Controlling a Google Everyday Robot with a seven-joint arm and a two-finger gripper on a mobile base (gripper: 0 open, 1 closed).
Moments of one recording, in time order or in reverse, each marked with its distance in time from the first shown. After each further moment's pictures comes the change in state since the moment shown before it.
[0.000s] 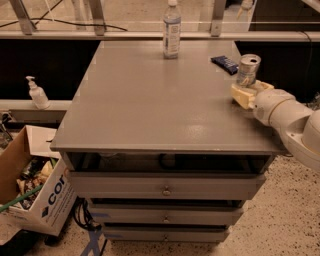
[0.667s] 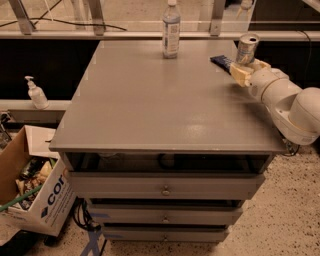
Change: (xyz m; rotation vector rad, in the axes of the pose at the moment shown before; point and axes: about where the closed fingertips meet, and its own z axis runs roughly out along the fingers) arm -0.033 -0.041 0.052 0.079 -0.082 -0.034
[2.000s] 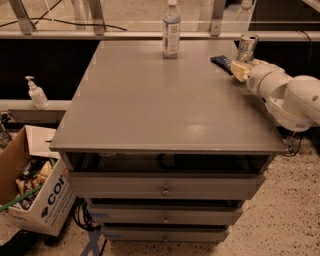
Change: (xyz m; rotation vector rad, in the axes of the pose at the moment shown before) arm 0.023 -0.020 0.038 0.055 0.106 0.077
